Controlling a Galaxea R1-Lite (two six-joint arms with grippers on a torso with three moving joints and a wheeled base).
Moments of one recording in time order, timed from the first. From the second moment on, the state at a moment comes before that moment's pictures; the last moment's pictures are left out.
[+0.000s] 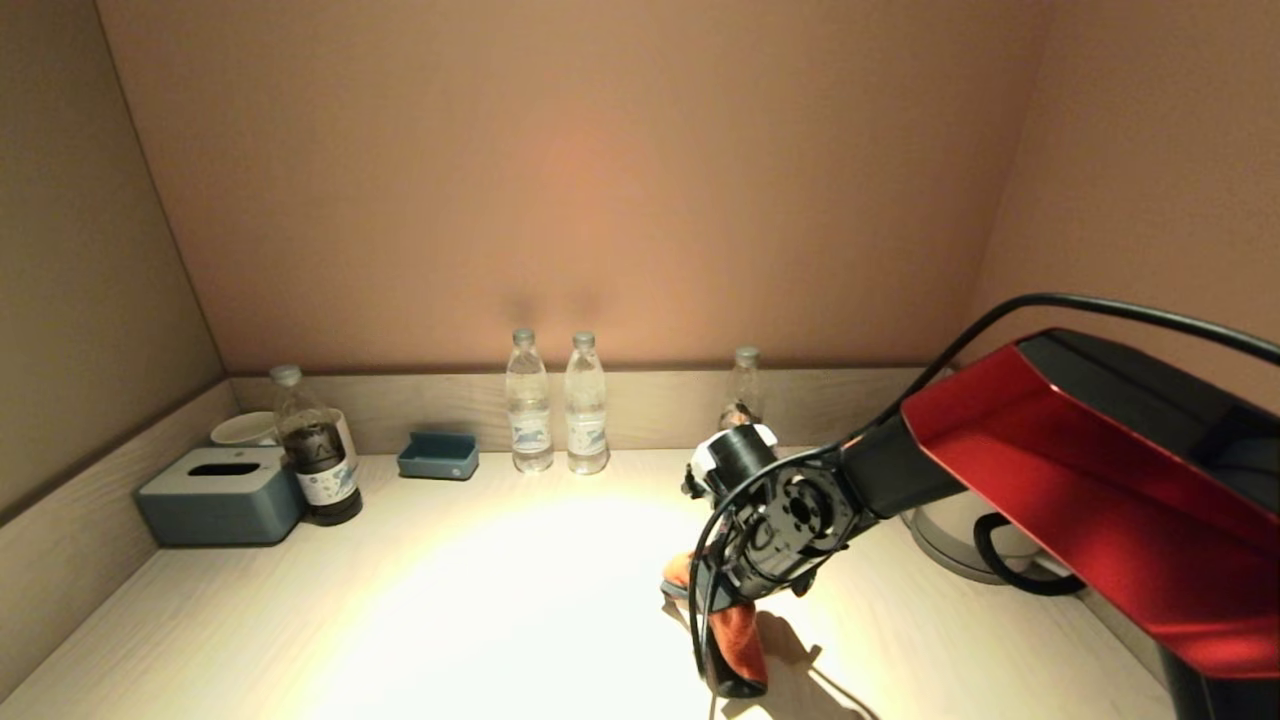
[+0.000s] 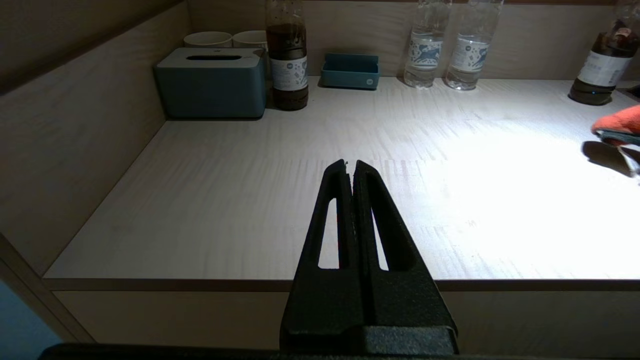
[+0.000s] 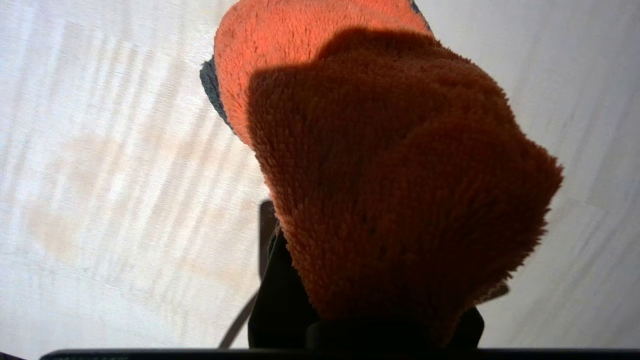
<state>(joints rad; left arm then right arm) 0.00 0.00 0.00 0.01 0.00 -0.04 0.51 2.18 -1.29 0.19 0.01 0.15</state>
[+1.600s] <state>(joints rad) 0.00 0.00 0.00 0.01 0.00 -0.04 0.77 2.53 -1.79 0.18 0.00 0.15</state>
